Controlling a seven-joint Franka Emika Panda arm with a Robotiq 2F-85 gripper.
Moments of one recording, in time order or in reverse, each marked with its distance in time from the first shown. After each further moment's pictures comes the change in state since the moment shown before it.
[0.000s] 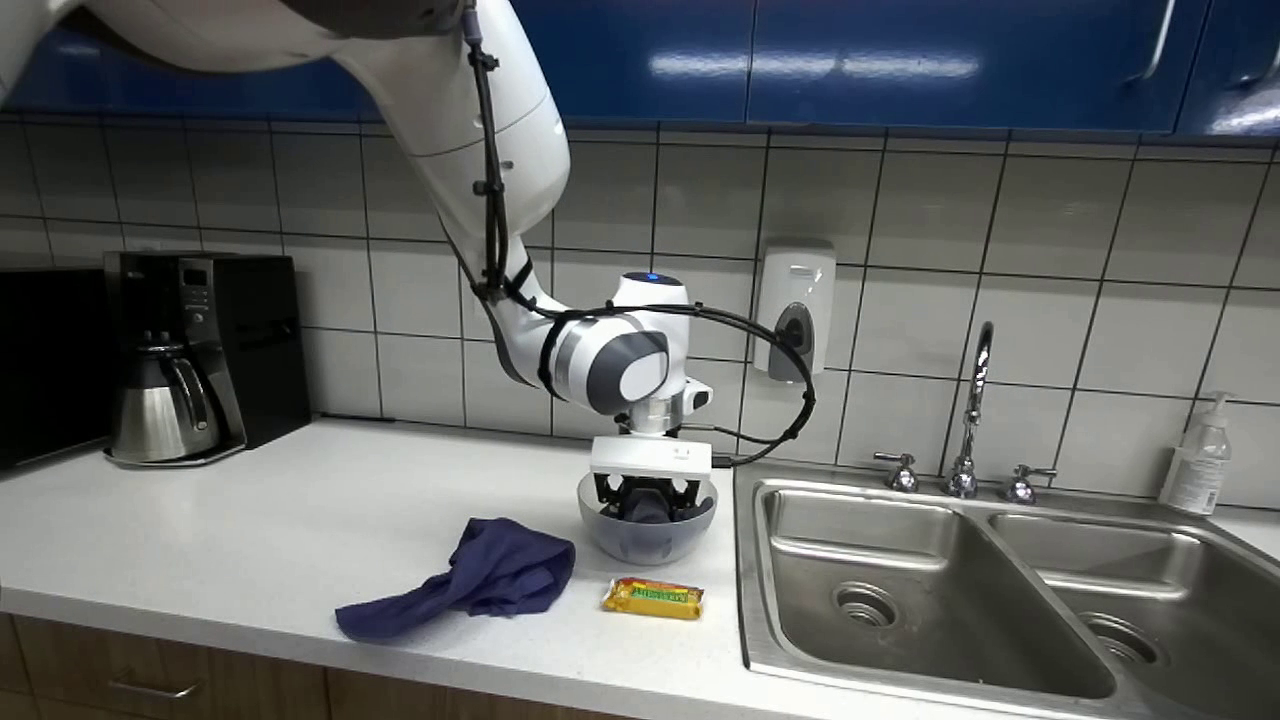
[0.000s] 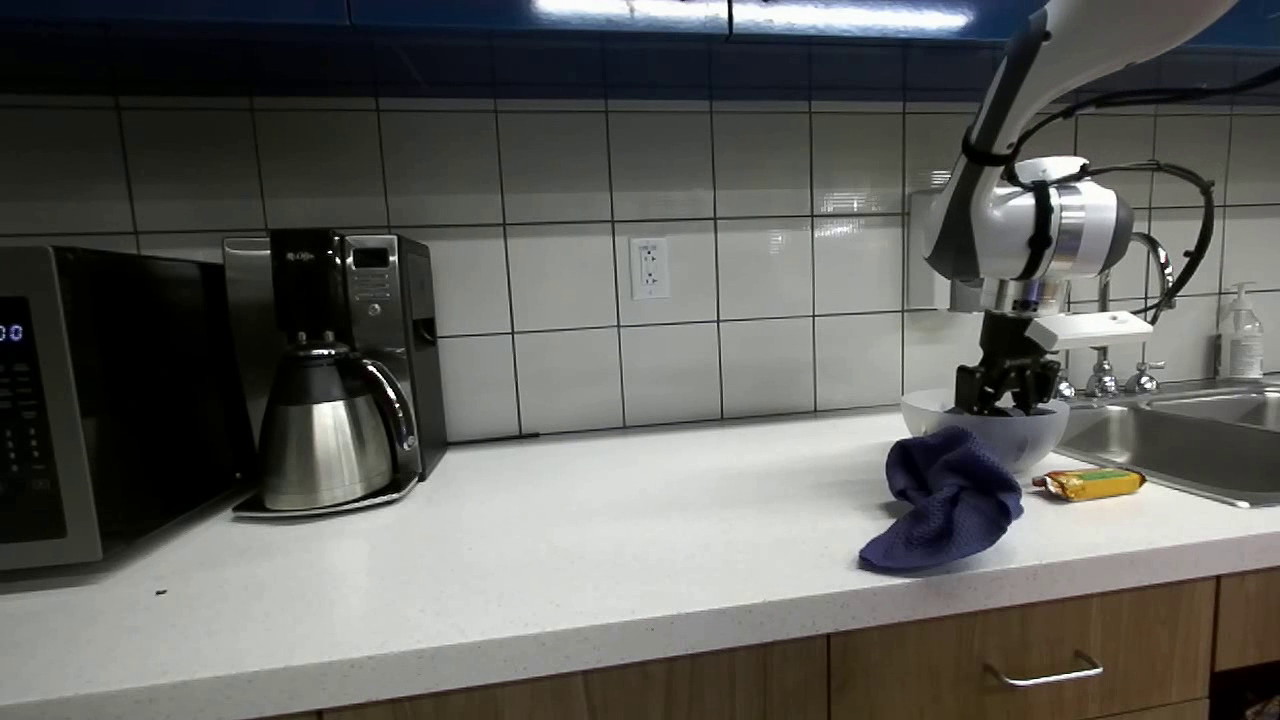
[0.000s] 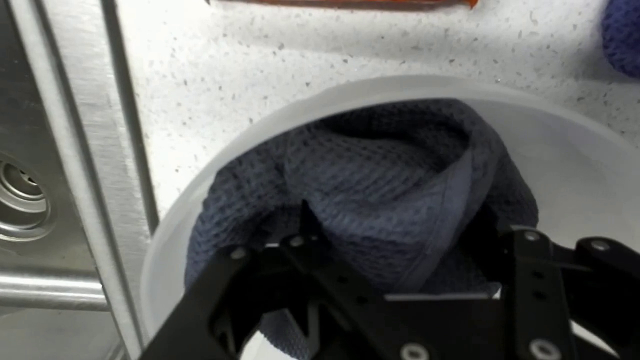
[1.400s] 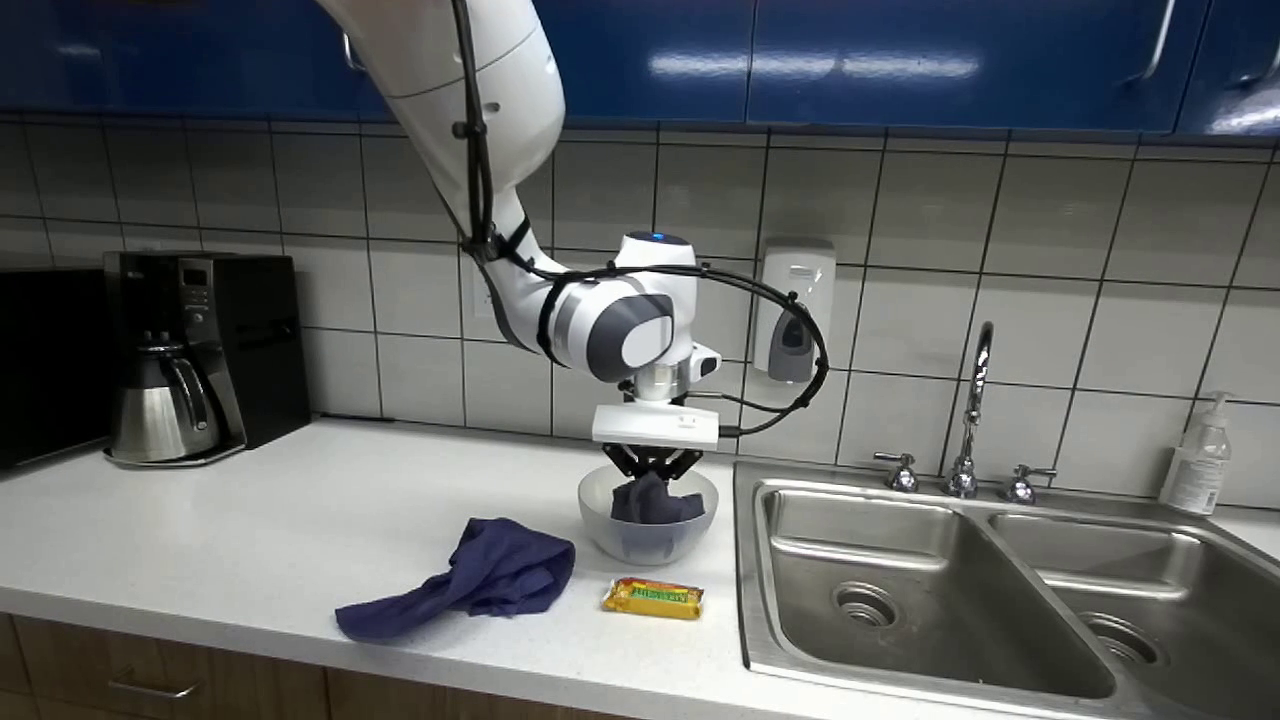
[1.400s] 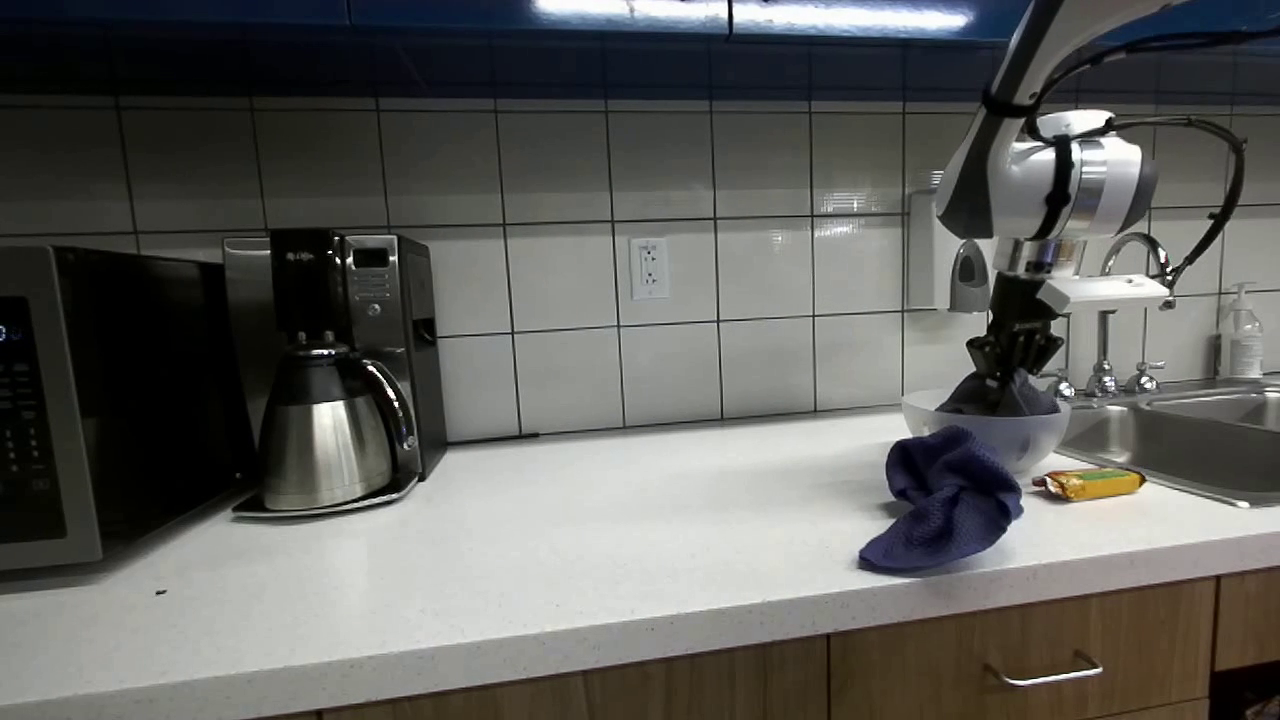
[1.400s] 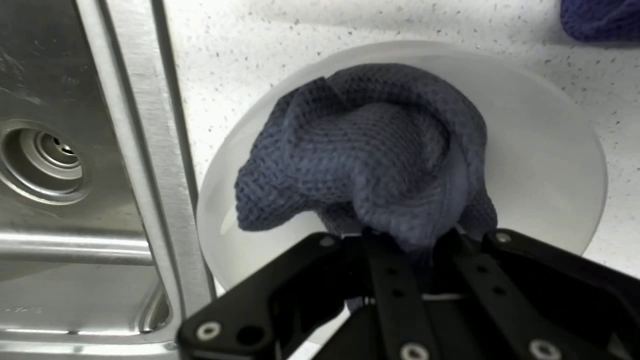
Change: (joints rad) arm -0.065 -0.114 0.053 -0.057 0.001 0.004 0.000
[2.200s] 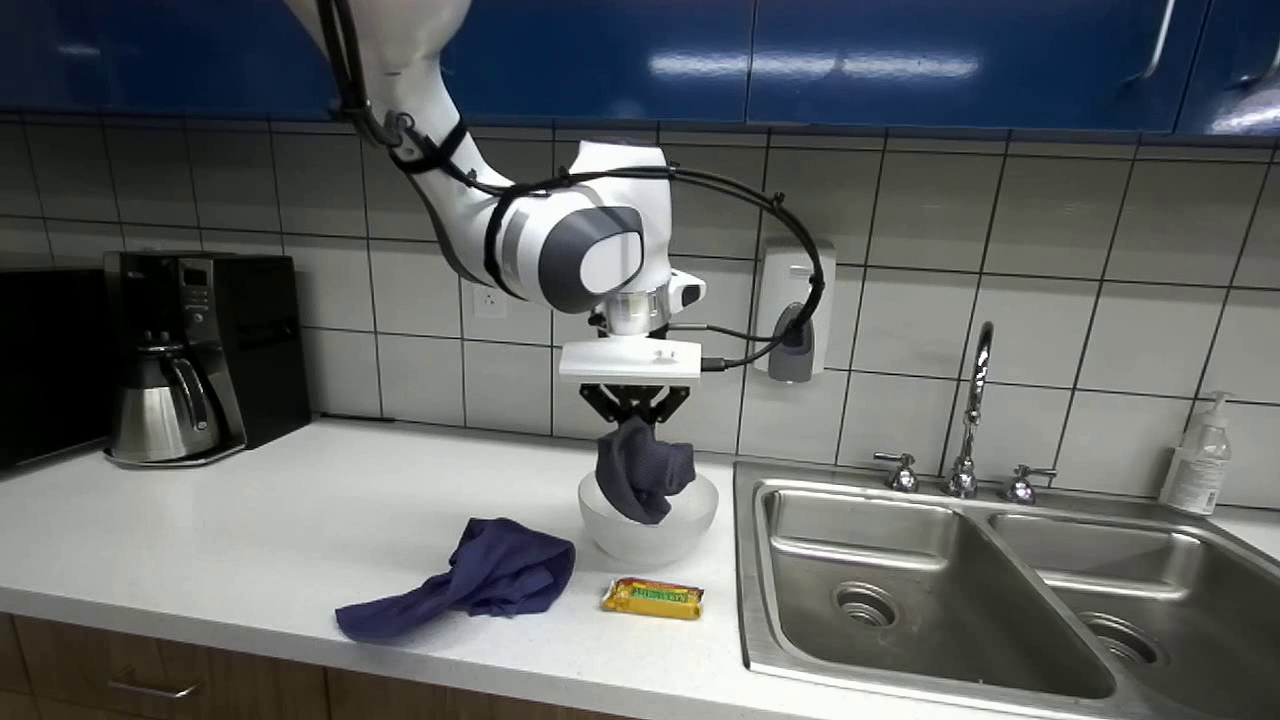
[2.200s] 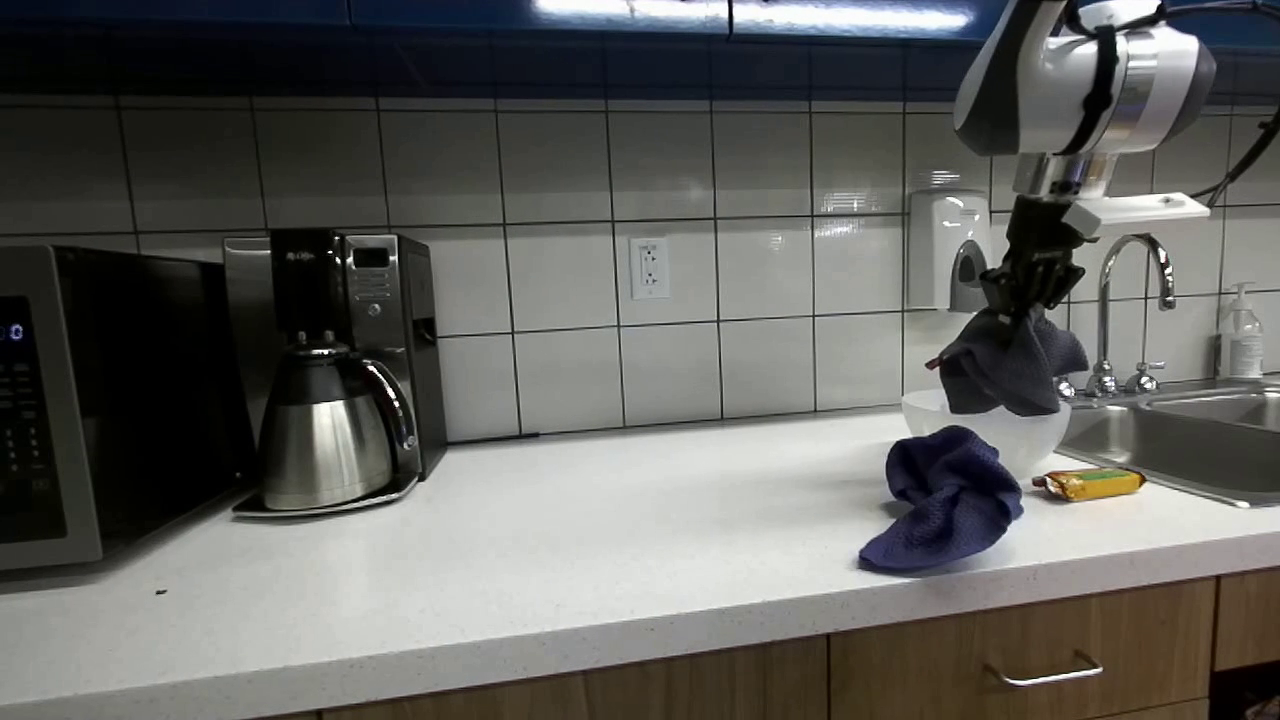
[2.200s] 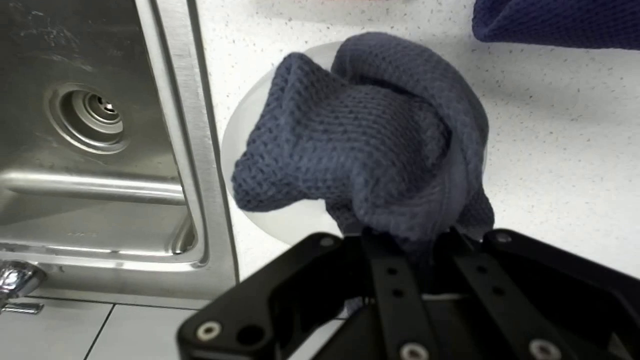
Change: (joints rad) arm 0.032 -0.293 -0.024 -0.208 0.000 0.018 0.000
